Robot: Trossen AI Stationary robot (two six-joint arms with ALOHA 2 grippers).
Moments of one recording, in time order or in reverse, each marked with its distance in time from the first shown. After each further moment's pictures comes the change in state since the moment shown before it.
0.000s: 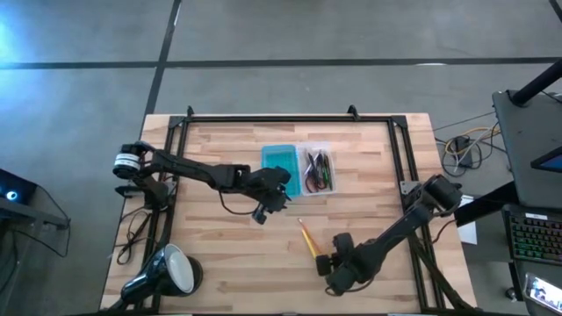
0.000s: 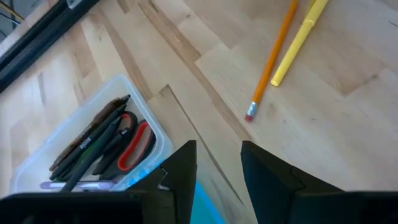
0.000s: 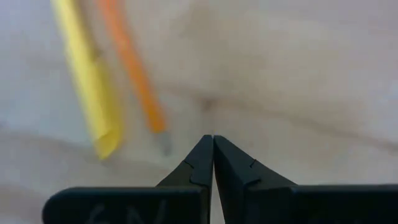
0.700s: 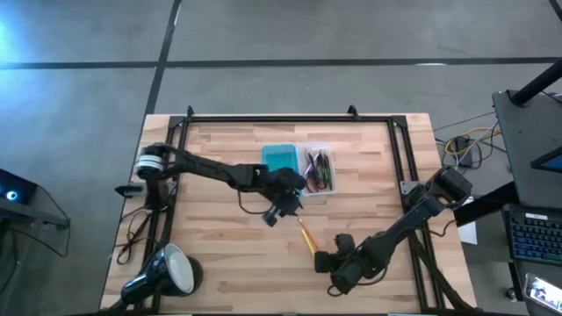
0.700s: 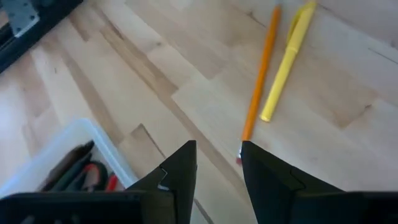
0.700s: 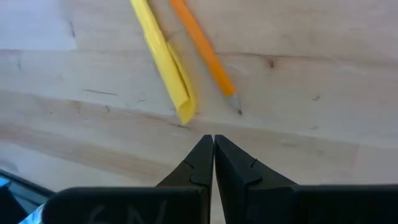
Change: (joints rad) left arm 0.026 0.192 0.184 -0.040 0.186 0.061; right arm 0.009 -0.120 -0.092 0.241 0.039 0.171
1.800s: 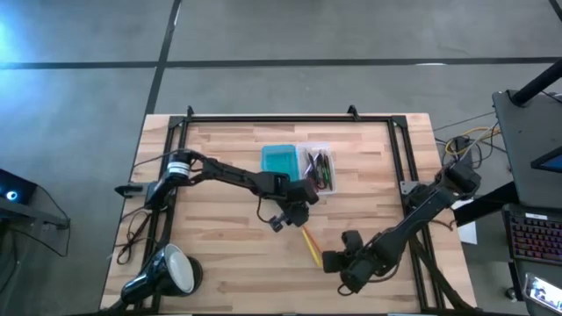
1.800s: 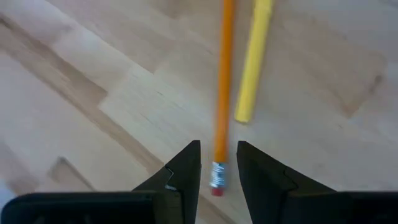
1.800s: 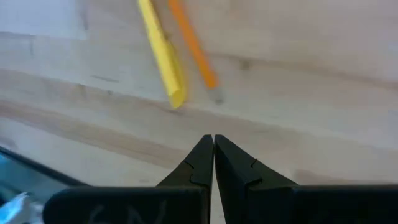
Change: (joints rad) left arm -0.026 0.263 0.263 -0.222 0.065 0.168; right arm 0.029 -0.100 -0.004 -0.114 -0.001 -0.059
